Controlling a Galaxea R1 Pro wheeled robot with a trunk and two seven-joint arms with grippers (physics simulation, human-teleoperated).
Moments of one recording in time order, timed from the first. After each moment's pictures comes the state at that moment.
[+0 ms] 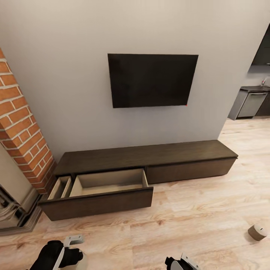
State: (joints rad) left arm -0.28 0.06 0.18 -0.90 -0.11 0.81 -0.13; right arm -0.36 0.08 0.30 -0.48 -0.91 0.12 -0.56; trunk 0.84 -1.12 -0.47
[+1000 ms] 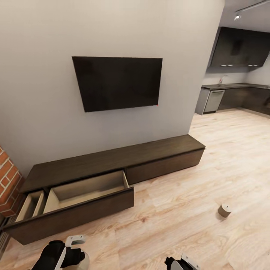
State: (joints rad) left arm -0.28 0.04 0.18 -0.91 -0.11 0.81 -0.13; right arm -0.36 0.08 0.30 -0.48 -0.91 0.11 -0.56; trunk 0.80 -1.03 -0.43
